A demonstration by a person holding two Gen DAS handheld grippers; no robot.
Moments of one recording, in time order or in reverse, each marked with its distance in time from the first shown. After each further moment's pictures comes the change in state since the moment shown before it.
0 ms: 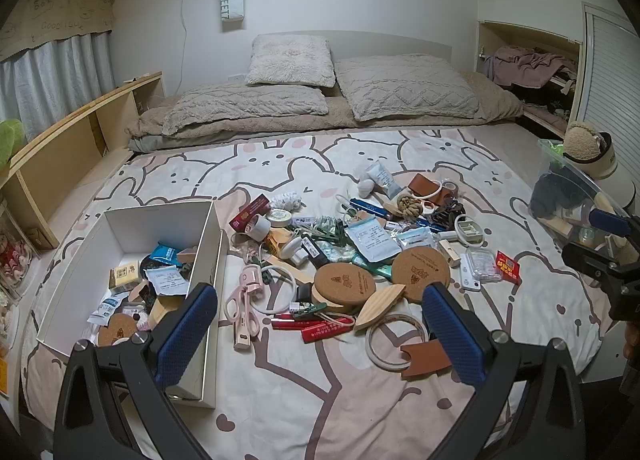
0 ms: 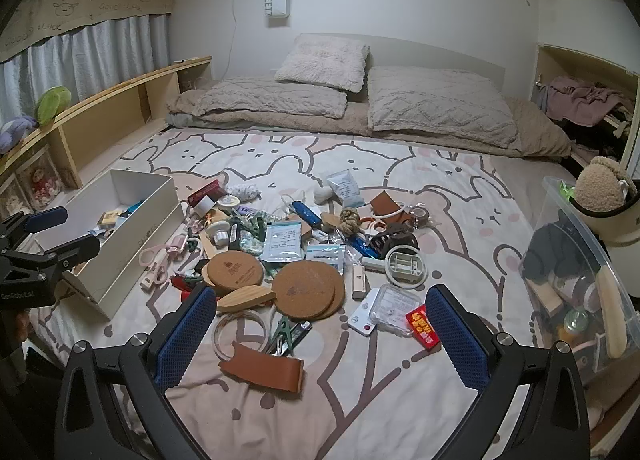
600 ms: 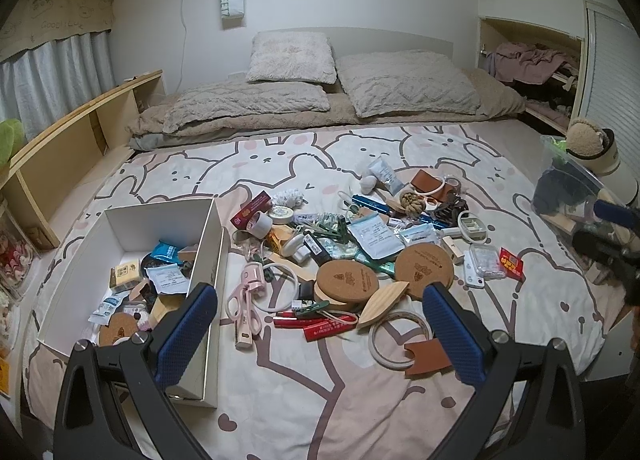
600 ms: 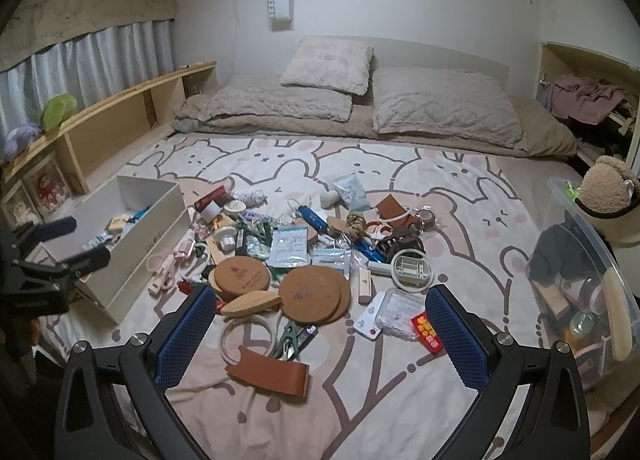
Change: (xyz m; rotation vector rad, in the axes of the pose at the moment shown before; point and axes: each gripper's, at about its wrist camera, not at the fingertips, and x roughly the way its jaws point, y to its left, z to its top) left arm 0.007 0.001 -0.014 0.015 0.002 0.004; right arm -0.005 -0.007 0.006 0.019 -0.020 0.035
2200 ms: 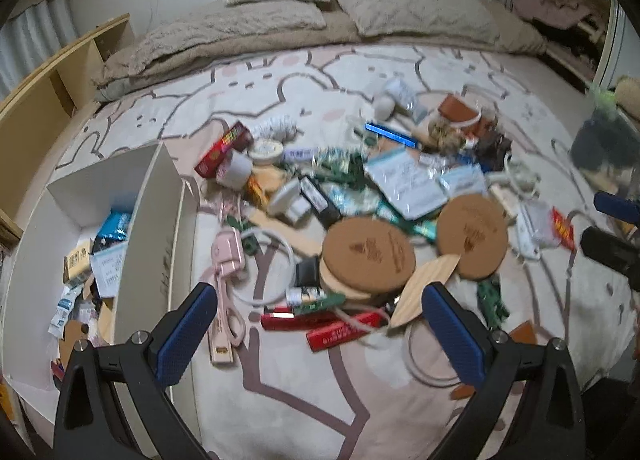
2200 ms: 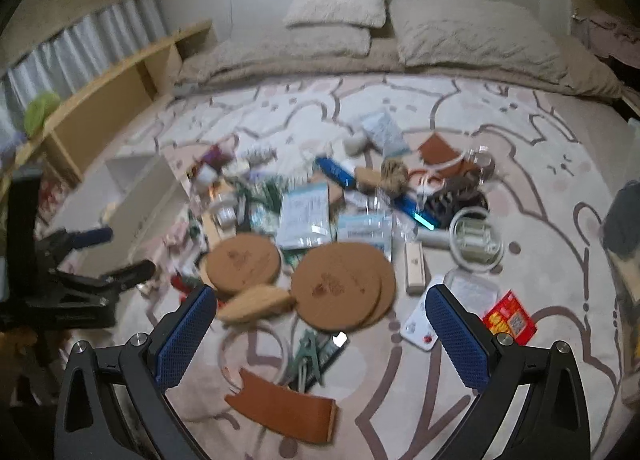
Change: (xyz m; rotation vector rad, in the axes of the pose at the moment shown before) left arm 0.144 0.000 0.003 0.061 0.304 -0.016; right arm 0.143 -0.003 -0.008 0.062 0.263 0.122
